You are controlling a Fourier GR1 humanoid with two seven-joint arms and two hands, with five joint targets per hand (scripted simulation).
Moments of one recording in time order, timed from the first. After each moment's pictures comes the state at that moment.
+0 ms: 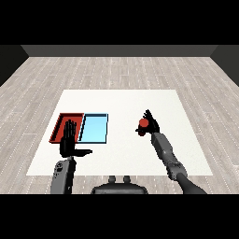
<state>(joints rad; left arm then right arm) 0.03 0.04 0.06 -1.66 0.14 -0.11 -0.45 -0.72 -0.12 -0.21 -0.40 -0.21 0.24 -0.49</state>
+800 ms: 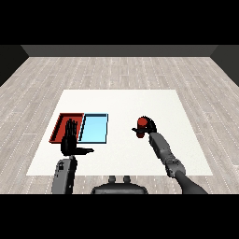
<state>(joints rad) 0.01 0.03 0.06 -1.64 0.13 -0.10 -0.46 -0.77 -0.11 -0.17 -0.29 -0.10 0.04 -0.54</state>
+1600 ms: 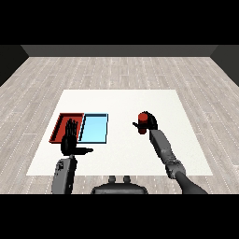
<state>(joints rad) 0.00 0.04 0.07 -1.62 0.15 -0.11 -0.46 -0.75 -0.11 -0.16 -0.46 -0.09 -0.01 -0.50</state>
